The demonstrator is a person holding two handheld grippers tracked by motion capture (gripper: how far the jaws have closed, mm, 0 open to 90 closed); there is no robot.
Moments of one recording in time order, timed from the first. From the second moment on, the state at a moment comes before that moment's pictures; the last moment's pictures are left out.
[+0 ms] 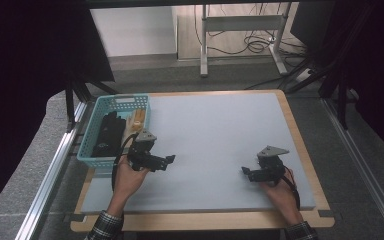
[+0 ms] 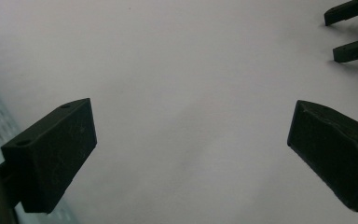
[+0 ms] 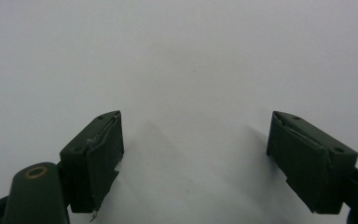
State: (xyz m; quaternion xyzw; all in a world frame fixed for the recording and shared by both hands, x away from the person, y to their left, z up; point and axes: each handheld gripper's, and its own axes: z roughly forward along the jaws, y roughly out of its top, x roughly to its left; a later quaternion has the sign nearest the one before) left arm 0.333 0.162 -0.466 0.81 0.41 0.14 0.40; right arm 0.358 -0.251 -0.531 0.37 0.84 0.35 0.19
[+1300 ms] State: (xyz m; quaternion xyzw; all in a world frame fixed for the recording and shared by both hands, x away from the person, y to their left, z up) left arm 0.312 0.105 -0.498 0.84 0.33 0.12 0.42; right arm 0.358 -0.251 -0.531 0.37 0.84 0.35 0.19
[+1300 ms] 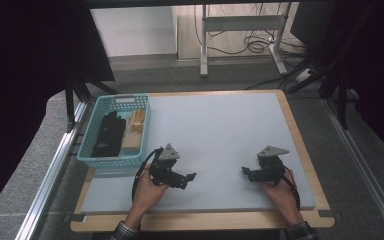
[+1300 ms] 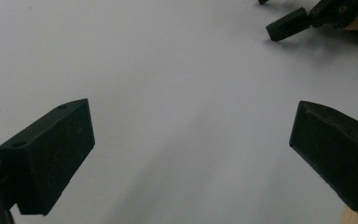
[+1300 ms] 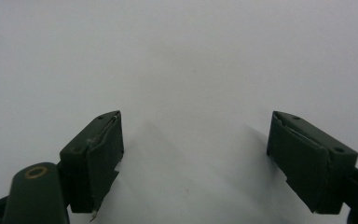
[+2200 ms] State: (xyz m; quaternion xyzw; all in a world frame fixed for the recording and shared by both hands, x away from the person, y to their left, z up) left arm 0.308 0.086 -0.542 0.87 0.32 0.11 0.36; right arm 0.358 -0.251 -0.531 0.37 0.84 0.35 0.19
